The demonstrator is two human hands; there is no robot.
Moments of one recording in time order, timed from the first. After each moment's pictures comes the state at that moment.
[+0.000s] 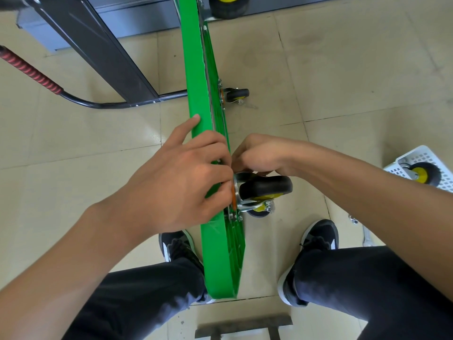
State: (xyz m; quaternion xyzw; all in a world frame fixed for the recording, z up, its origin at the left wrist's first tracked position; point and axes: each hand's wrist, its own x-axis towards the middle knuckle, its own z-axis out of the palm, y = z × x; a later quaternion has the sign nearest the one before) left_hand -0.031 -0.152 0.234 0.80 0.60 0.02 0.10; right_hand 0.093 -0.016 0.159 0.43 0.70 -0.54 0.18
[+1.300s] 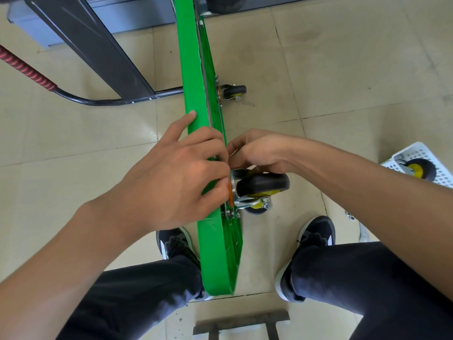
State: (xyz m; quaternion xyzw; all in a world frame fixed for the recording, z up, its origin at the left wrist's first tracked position) left_hand -0.031 -0.152 0.233 0.80 0.59 0.02 0.10; right_hand 0.096 -0.011 0.143 0.42 0.60 -0.66 0.13
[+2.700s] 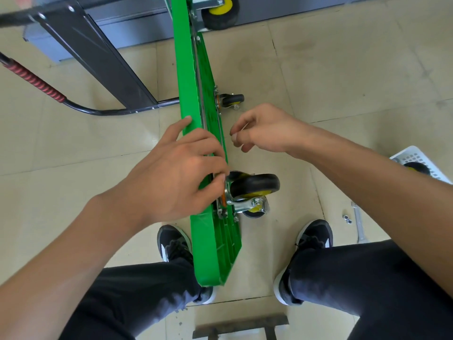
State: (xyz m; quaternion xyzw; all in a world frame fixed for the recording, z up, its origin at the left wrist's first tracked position) left_hand -0.024 -0.147 0.233 0.79 0.61 0.04 0.08; right_hand 0.120 0.007 0.191 0.42 0.73 -0.54 0.00
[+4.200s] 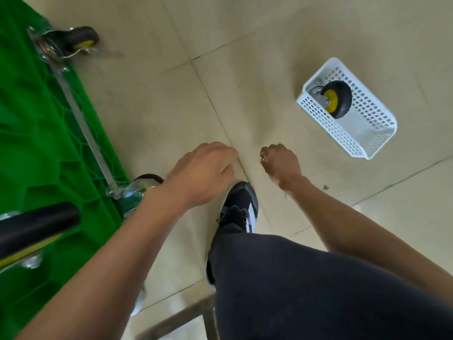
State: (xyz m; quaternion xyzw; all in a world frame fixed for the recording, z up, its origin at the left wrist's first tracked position) left_hand 0.215 -0.005 -0.006 0.68 0.60 -0.04 0.42; right_hand 0.434 0.028 -0.162 0.59 0.76 -0.21 0.14
